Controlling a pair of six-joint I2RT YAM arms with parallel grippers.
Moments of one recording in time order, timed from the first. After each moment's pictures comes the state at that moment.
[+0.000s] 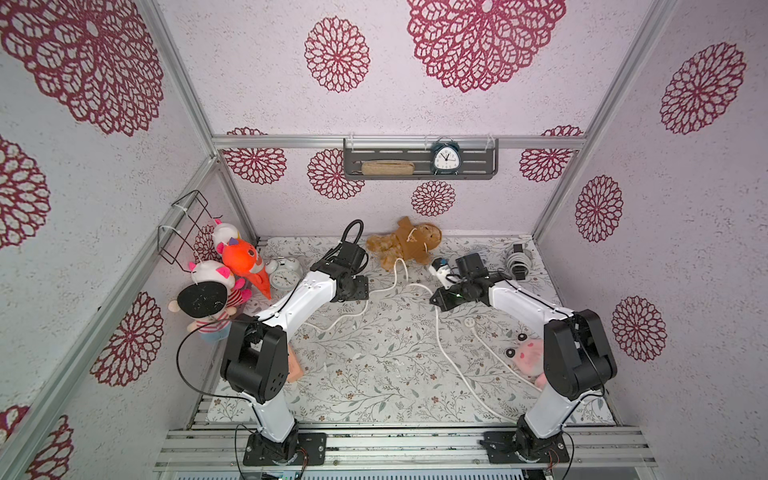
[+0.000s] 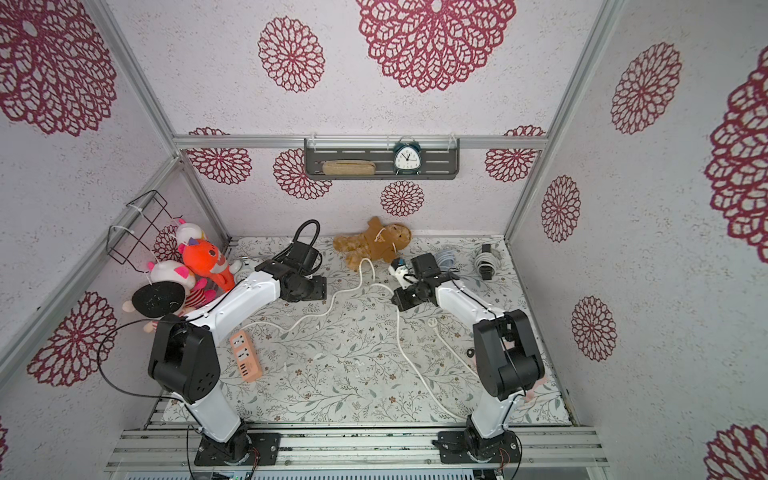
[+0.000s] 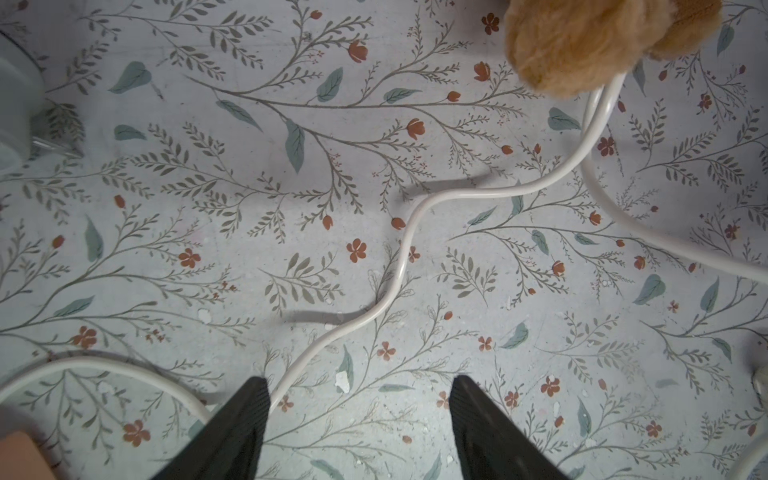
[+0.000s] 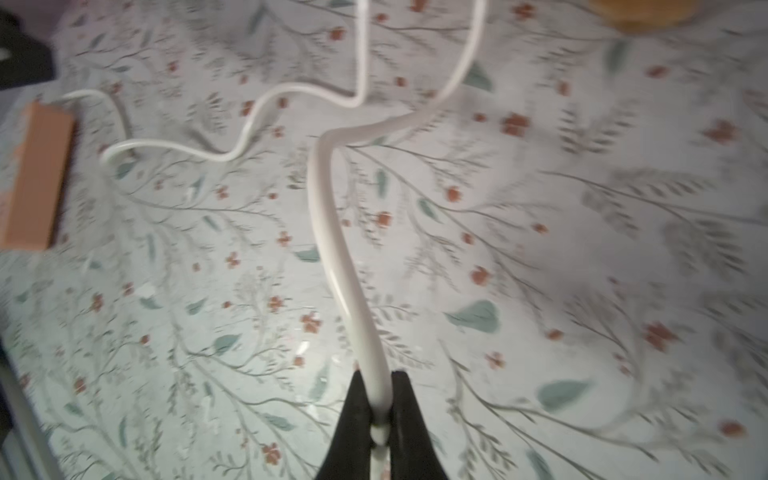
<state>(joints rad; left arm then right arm) -0.41 1.73 1.40 -0.78 -0.15 -0.45 0.43 1.73 1.24 -0.49 -0.42 -0.08</state>
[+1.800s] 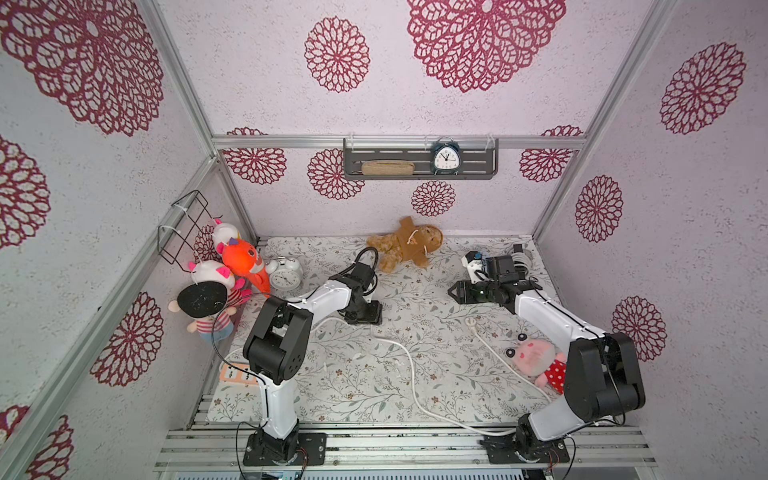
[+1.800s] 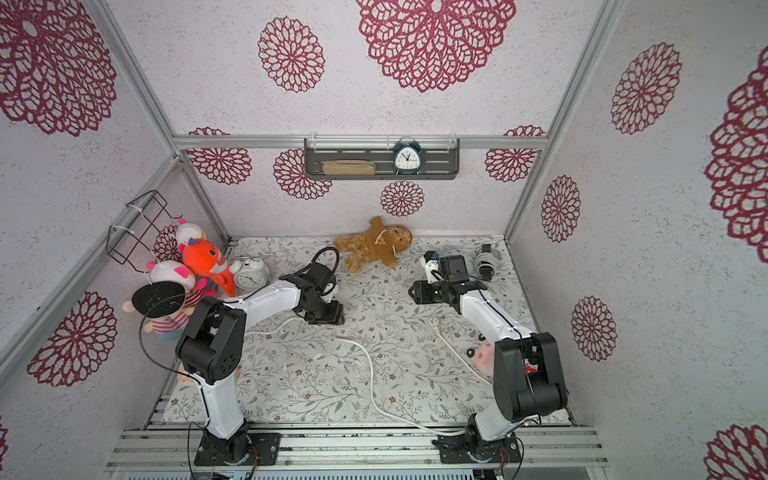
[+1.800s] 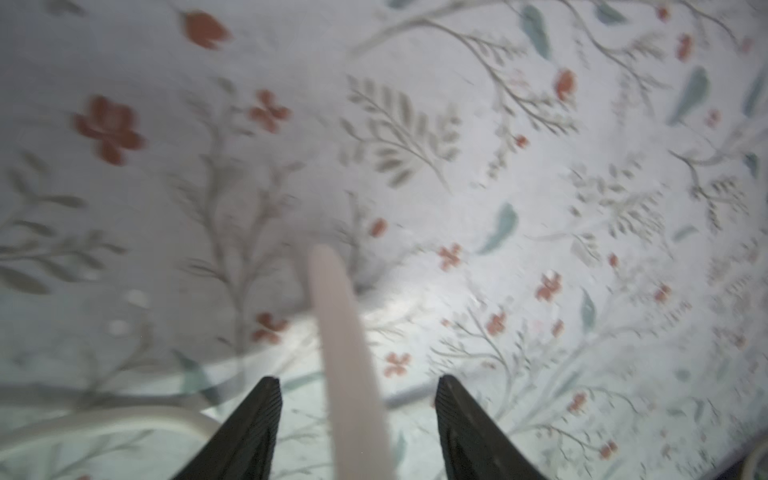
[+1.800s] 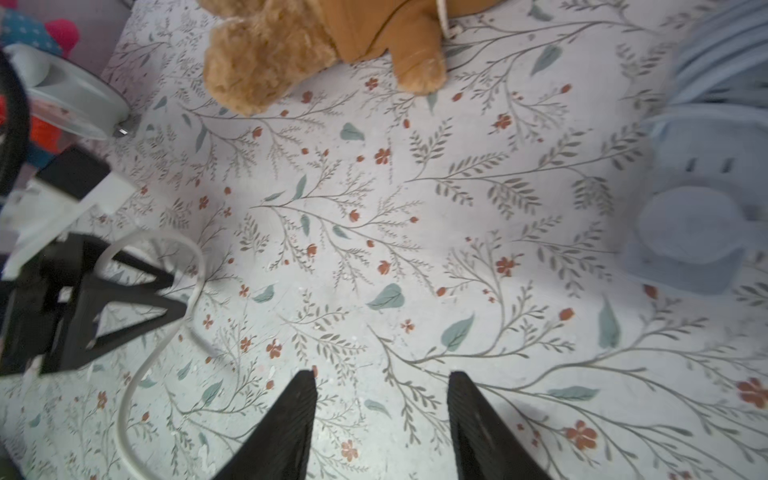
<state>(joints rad) -0.49 1.91 1.30 -0.68 0.25 -0.32 0.21 1.55 1.08 -0.38 -0.33 0.13</state>
